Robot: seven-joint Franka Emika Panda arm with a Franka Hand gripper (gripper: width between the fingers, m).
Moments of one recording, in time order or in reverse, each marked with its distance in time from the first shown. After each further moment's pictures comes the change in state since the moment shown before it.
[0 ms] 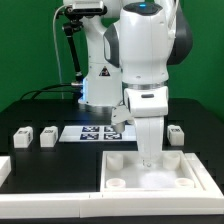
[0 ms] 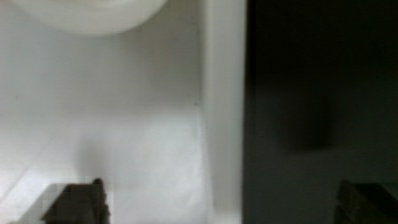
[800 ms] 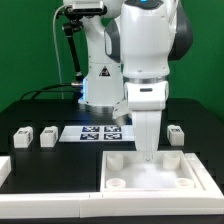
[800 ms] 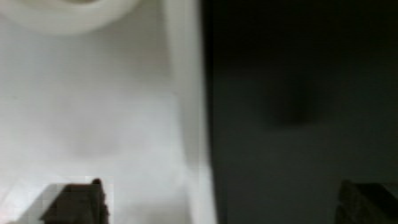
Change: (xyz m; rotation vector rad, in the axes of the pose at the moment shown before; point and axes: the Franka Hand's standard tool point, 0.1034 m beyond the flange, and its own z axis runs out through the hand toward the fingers) arm 0.011 -0.013 -0.016 -0.011 -0.006 0.148
